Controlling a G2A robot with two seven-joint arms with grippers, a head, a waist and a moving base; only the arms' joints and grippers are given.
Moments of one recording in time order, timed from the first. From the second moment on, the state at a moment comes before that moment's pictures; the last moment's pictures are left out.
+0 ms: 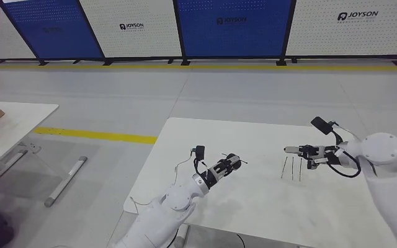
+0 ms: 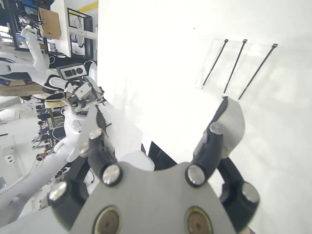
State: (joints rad) left arm 1.35 -1.24 -1.04 -1.51 -0.22 -0.24 -0.25; right arm -0.81 -1.05 1.20 -1.31 -0.25 0.18 1.36
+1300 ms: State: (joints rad) left arm 1.35 -1.24 -1.04 -1.51 -0.22 -0.24 -0.25; right arm -0.84 -1.07 1.12 -1.32 -0.39 0.34 1.05
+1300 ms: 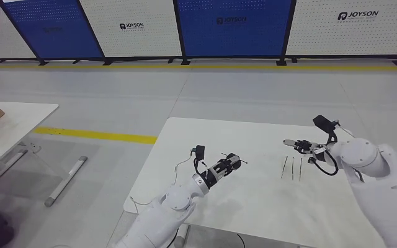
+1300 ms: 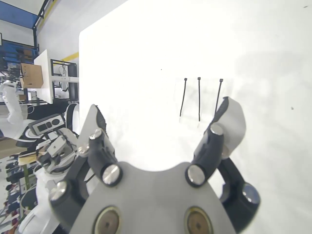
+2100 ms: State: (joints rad) left arm 1.35 -1.24 -1.04 -1.51 -0.22 -0.24 -0.25; right arm -0.62 -1.13 0.88 -1.06 -0.55 0.29 1.22
